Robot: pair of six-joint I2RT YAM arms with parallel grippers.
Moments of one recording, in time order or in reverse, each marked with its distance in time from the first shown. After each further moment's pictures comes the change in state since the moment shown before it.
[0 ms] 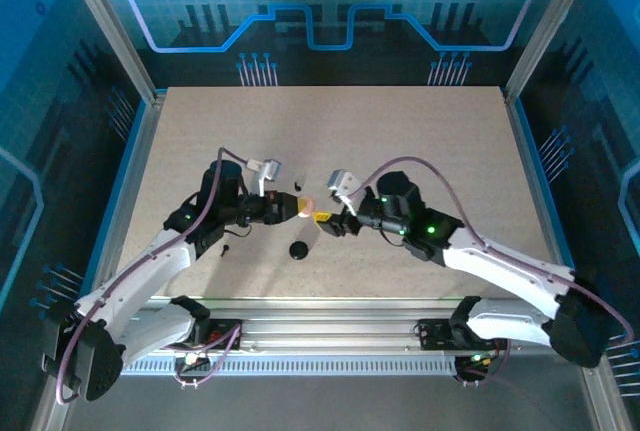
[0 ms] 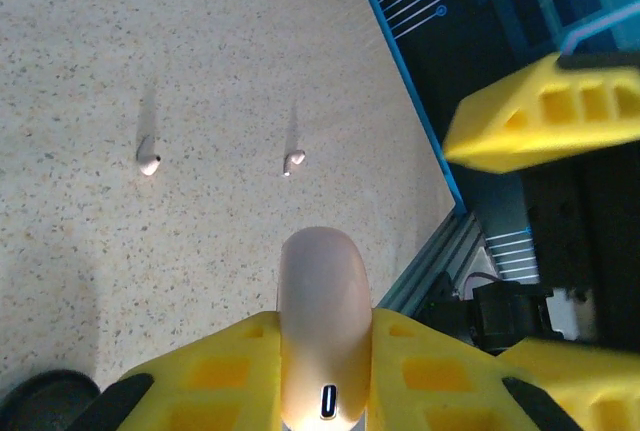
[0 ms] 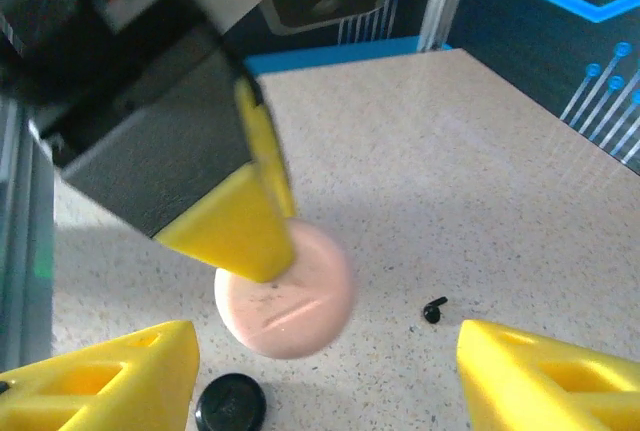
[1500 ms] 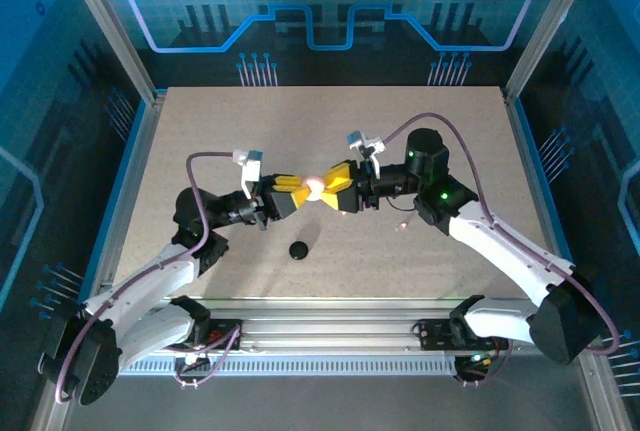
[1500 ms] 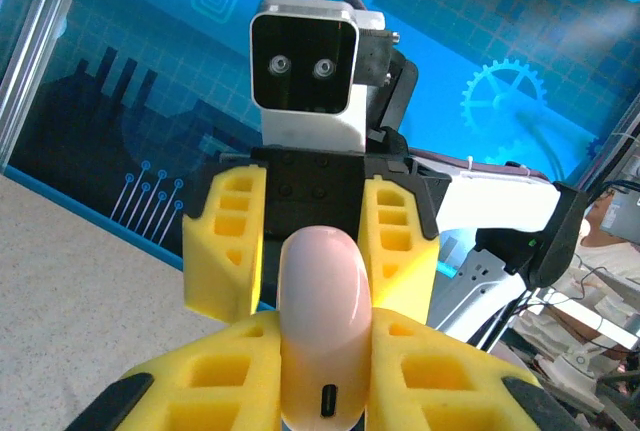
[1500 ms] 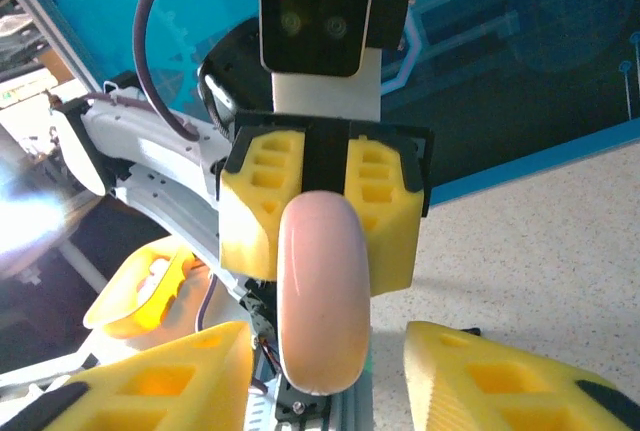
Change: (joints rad) left arm -0.035 -0.023 -0.192 1.077 0.195 -0.196; right arm -0.238 0.103 0.193 0.119 -0.831 0.466
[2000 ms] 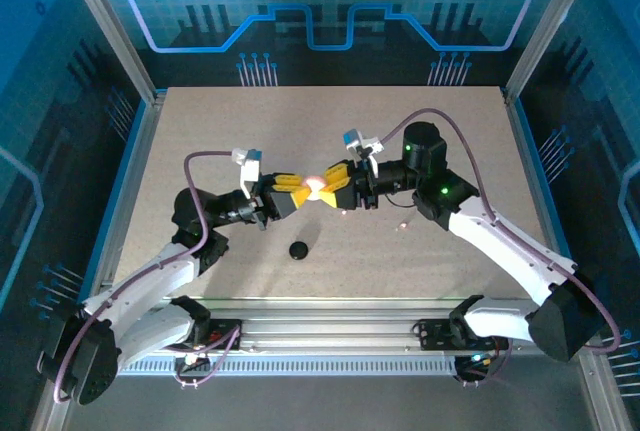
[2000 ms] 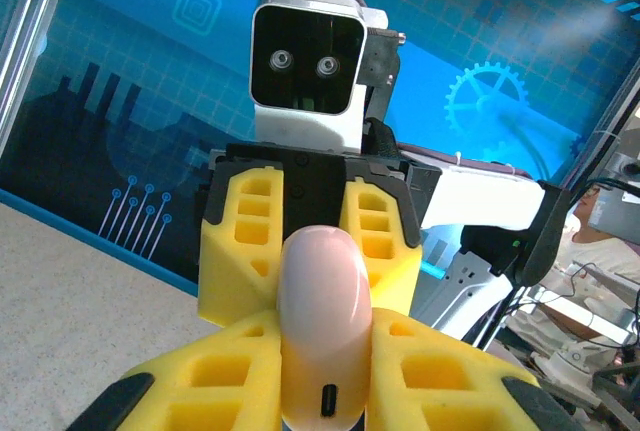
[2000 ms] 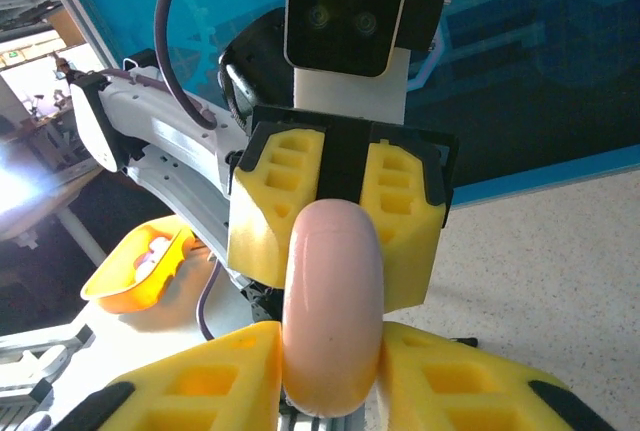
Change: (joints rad) left arm -0.012 0.002 0.018 0.023 0.001 0.000; right arm 0.015 0.017 0.079 -0.094 -0.027 -0.114
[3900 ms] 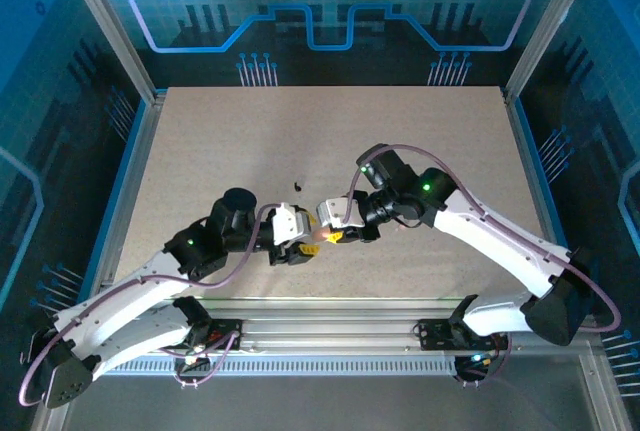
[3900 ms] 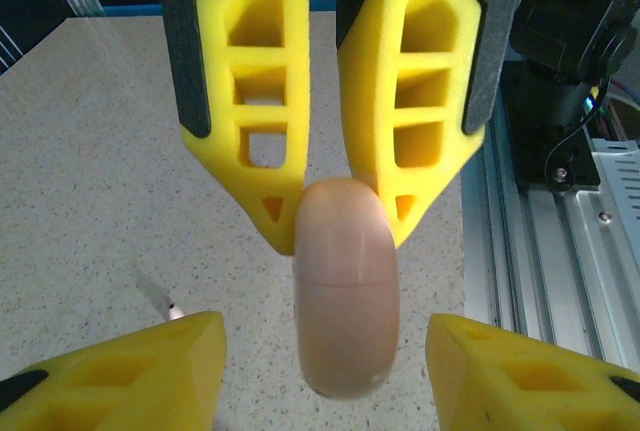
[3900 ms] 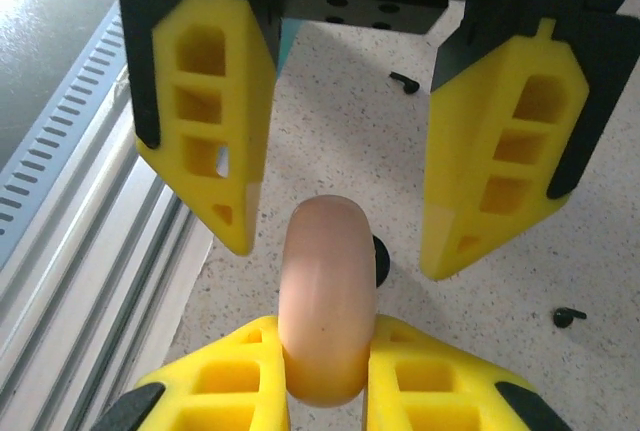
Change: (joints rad) left arm -0.248 -0.114 0.128 -1.133 -0.335 1.162; right arm 0.195 0.080 0.194 -0.925 0.510 -1.122
